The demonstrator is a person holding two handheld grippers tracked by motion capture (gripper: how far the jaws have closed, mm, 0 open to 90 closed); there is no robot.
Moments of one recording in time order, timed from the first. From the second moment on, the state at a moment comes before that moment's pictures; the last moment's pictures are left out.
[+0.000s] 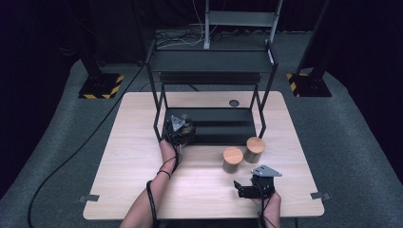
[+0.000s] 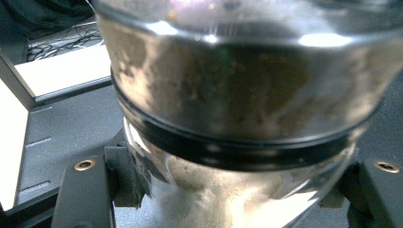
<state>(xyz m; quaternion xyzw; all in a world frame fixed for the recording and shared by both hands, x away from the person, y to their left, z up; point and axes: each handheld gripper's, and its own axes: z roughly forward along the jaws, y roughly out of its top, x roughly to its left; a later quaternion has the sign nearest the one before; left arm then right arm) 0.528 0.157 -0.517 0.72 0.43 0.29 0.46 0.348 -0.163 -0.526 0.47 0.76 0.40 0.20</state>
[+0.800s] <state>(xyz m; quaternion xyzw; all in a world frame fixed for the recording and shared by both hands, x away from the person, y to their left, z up) 0.528 0.158 -0.507 0.77 0.40 0.28 0.41 0.348 -0.163 -0.526 0.47 0.76 0.40 0.20</state>
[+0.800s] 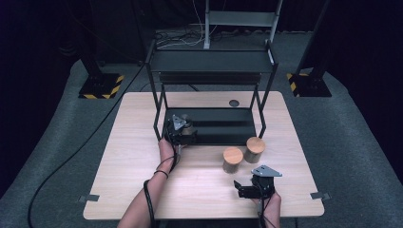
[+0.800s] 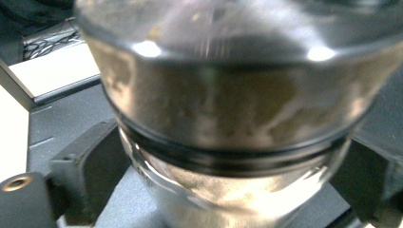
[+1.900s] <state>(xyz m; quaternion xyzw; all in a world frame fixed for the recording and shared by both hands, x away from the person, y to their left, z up) 0.462 0.172 -0.500 0.85 0.33 0.23 0.34 0.348 -0.162 -0.526 0.47 0.76 0.40 0.20</state>
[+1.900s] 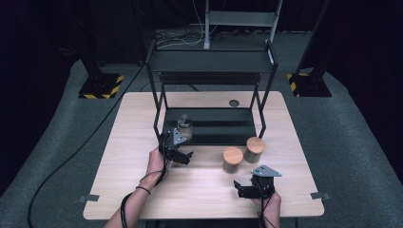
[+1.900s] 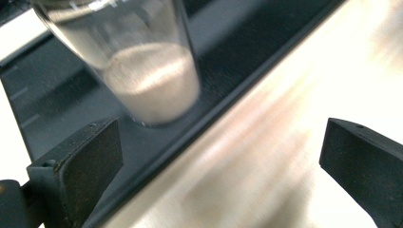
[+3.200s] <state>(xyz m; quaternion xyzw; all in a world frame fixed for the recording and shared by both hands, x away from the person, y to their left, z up) 0.379 0.237 -0.530 0.80 0.46 0.19 0.33 0.348 -0.161 -0.527 0.47 0.77 0.39 0.20</state>
